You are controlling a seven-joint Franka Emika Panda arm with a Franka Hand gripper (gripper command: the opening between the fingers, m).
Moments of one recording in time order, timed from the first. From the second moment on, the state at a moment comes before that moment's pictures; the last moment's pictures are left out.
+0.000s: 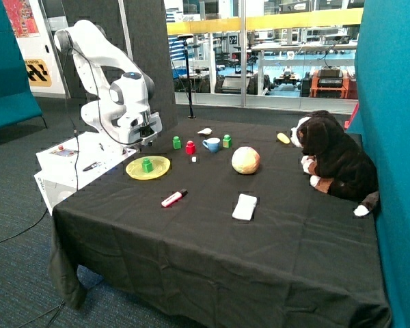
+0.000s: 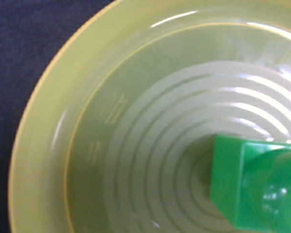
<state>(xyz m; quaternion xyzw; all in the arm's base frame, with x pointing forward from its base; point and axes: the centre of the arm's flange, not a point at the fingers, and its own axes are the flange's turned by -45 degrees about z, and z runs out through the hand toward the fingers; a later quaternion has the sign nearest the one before) 0.350 -0.169 0.360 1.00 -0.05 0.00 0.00</state>
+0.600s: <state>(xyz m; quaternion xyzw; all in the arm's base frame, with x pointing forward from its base) 0.353 -0.187 0.353 1.00 -0.05 0.00 0.00</state>
